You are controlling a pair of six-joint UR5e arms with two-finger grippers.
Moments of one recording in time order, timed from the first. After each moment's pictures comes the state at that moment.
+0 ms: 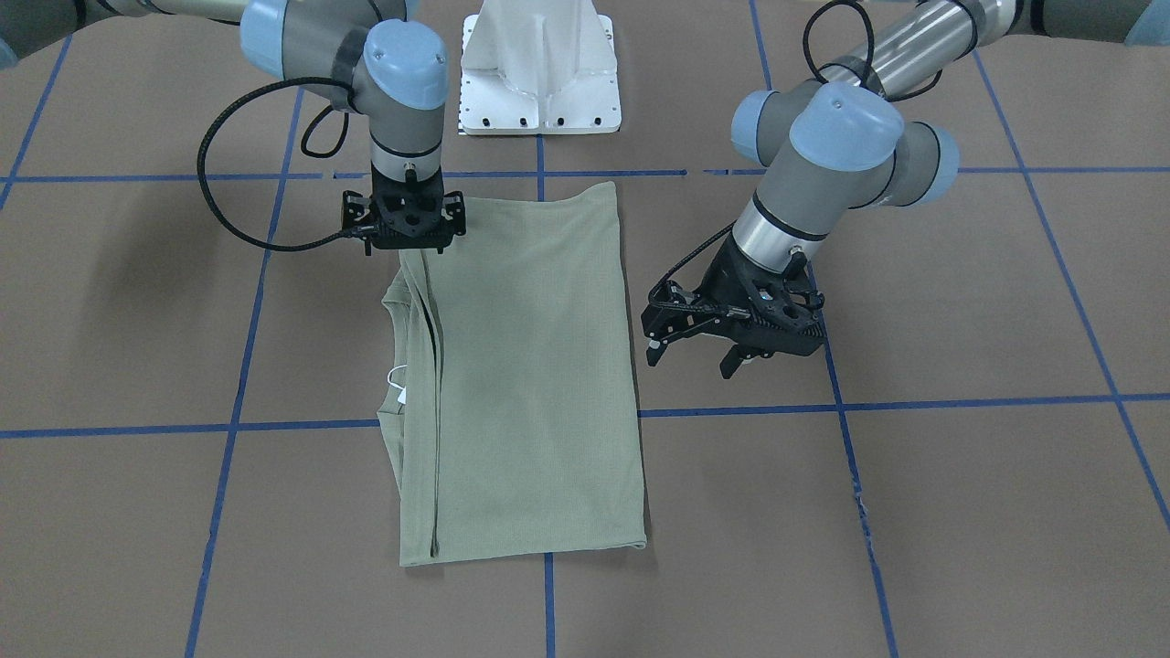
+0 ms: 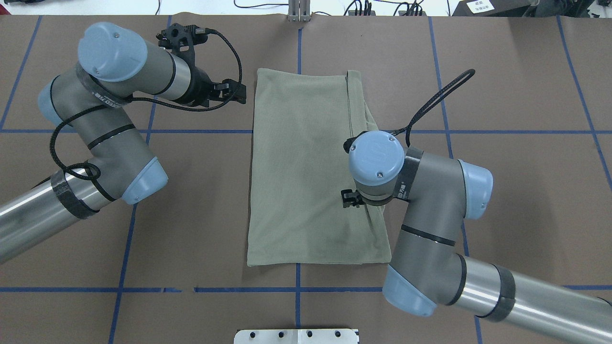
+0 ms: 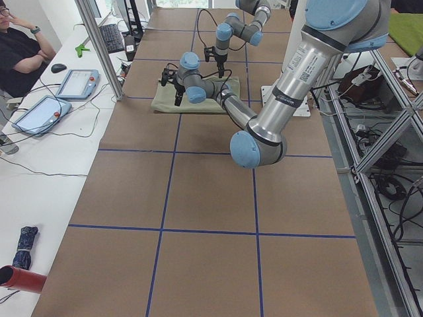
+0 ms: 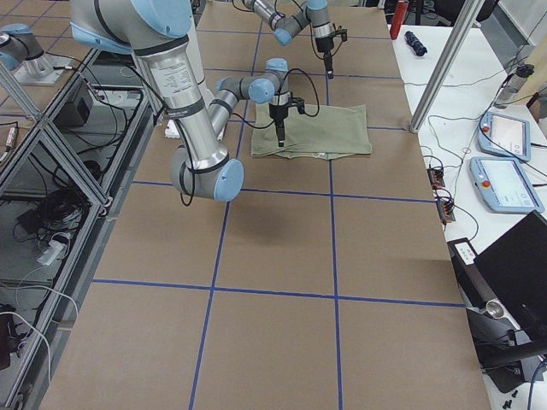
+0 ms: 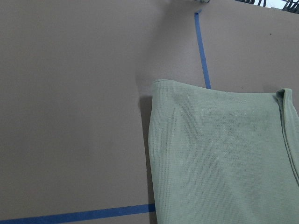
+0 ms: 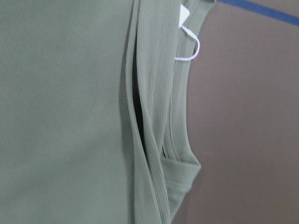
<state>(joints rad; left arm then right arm) -0.78 -2.17 -1.57 -2.11 -1.93 -1.14 0.48 -0.99 1.77 -1.81 1.74 1.01</state>
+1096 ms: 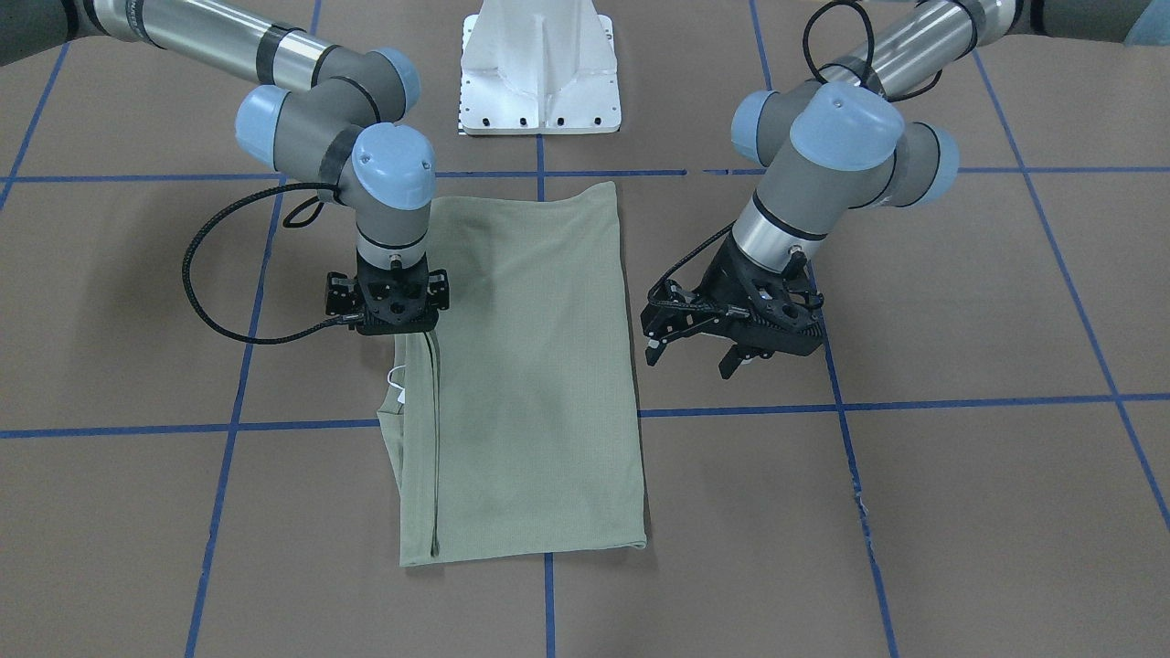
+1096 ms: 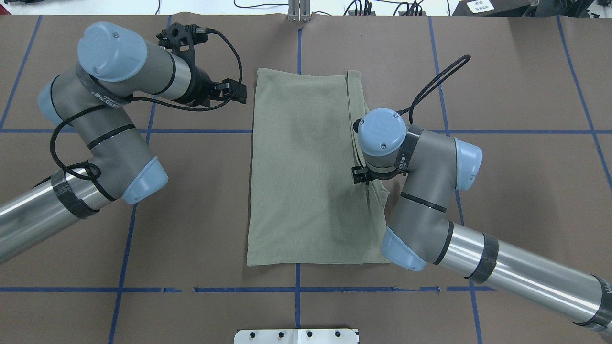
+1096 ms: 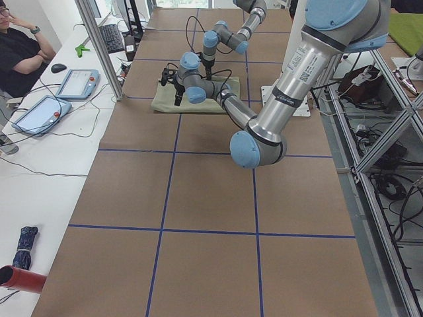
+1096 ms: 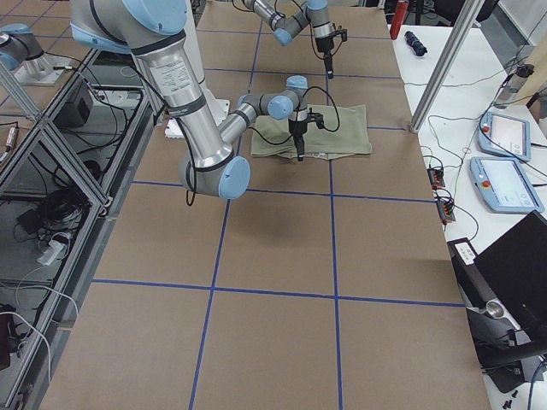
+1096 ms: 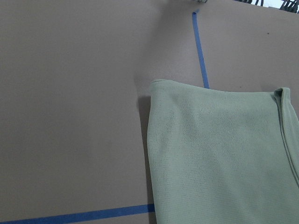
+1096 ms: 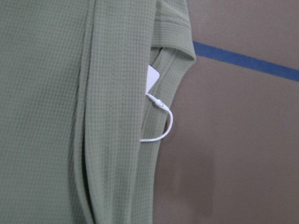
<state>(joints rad) -0.78 -2.17 -1.56 -2.11 -1.93 -1.14 0.55 -0.99 1.60 -1.68 1.75 0.94</state>
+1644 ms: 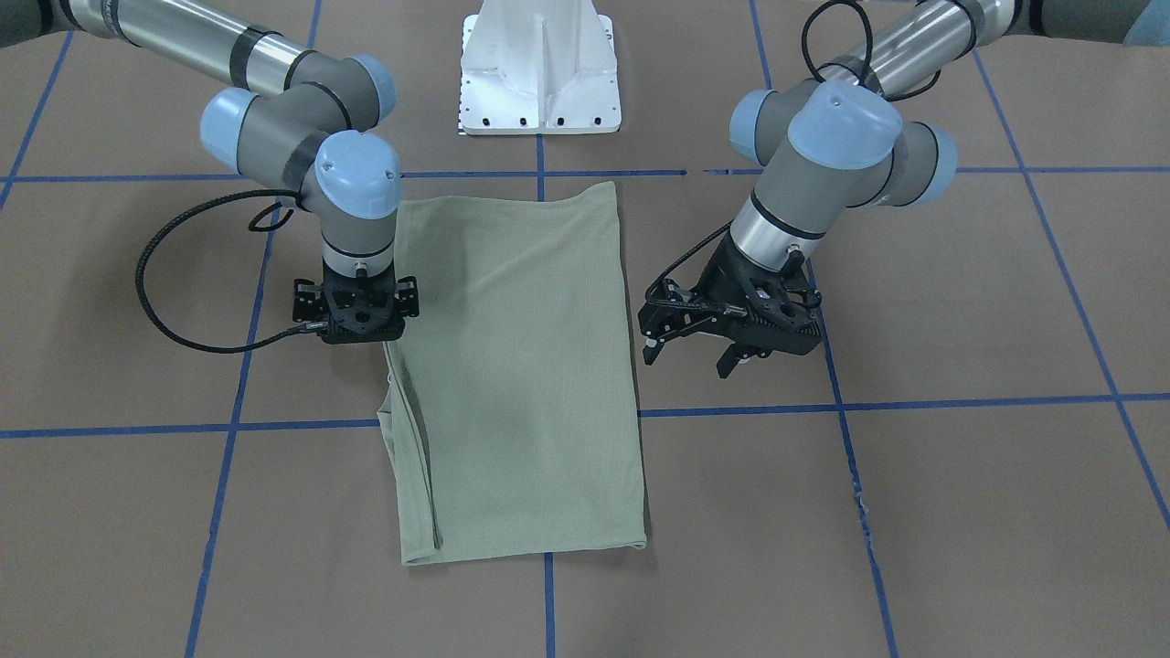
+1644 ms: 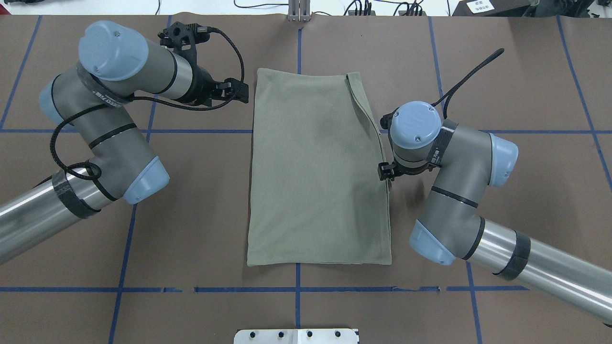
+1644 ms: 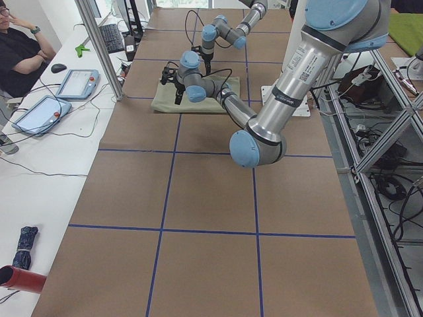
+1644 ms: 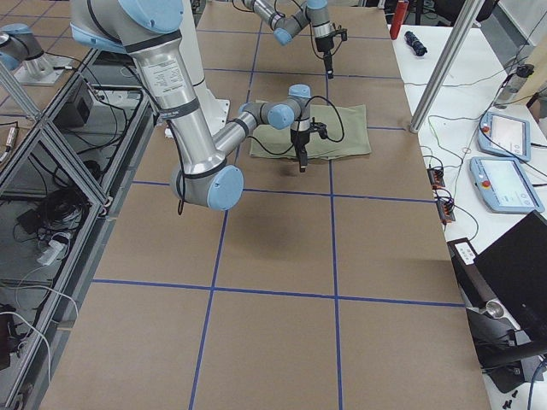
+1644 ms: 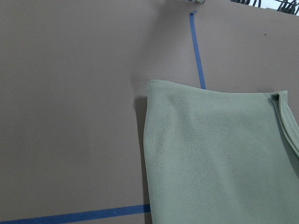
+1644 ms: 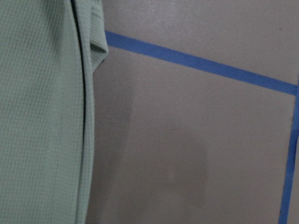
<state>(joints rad) -0.77 -2.17 -1.57 -2.11 -1.94 -1.15 0.60 -1.08 1.67 -1.68 1.77 0.88</state>
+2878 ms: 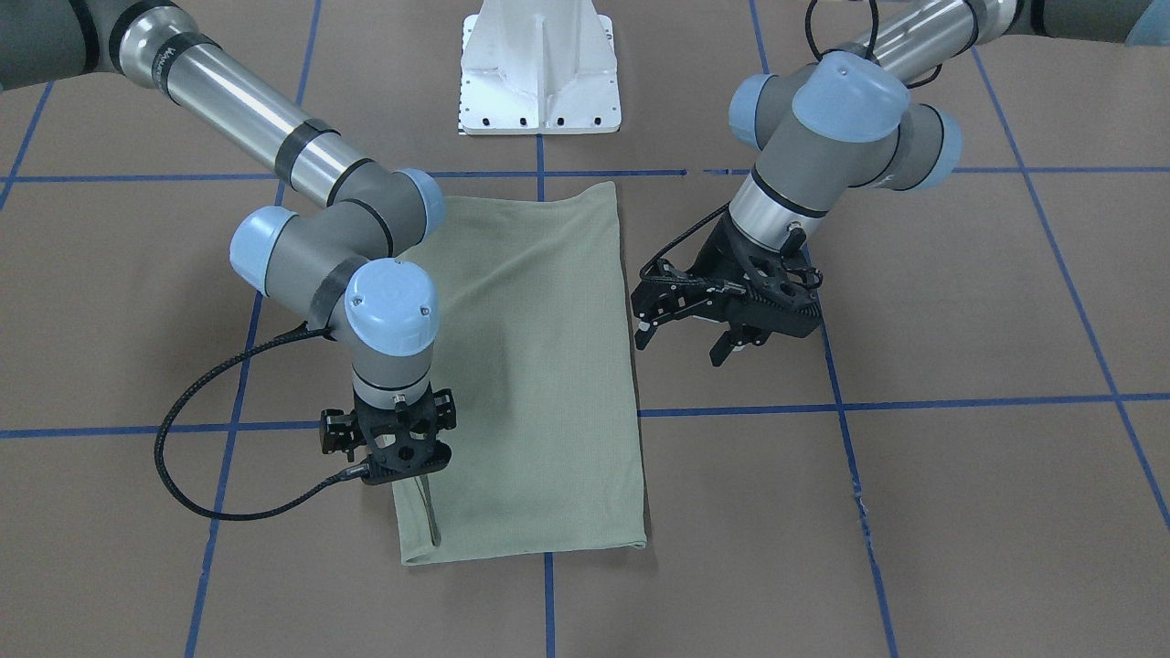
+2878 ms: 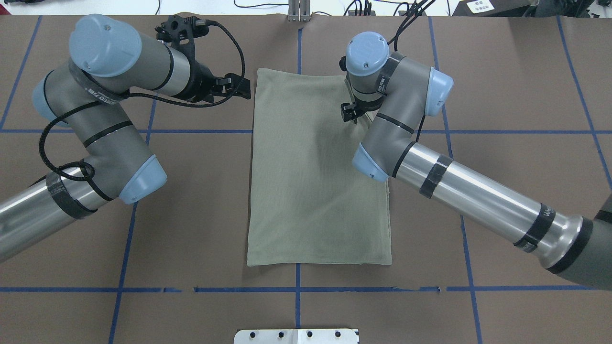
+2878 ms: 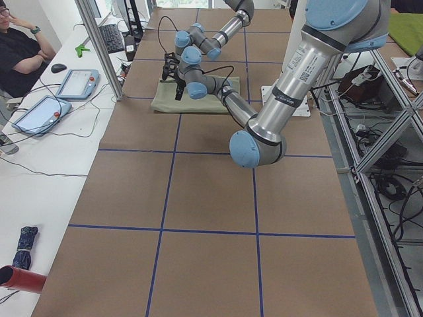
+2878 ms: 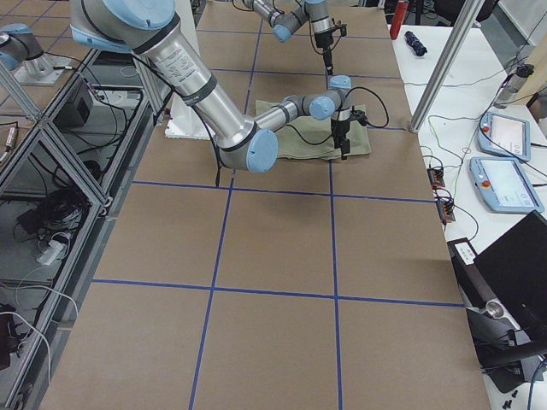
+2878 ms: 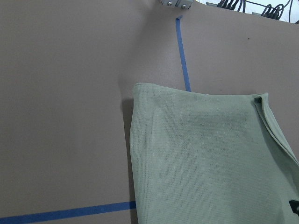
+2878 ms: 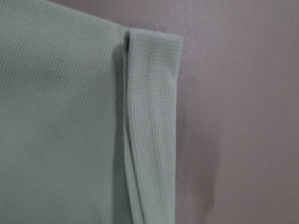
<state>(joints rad) -0.78 -2.17 -1.62 -2.10 -1.94 -1.15 0.73 -0.69 1.07 -1.43 1.79 0.71</state>
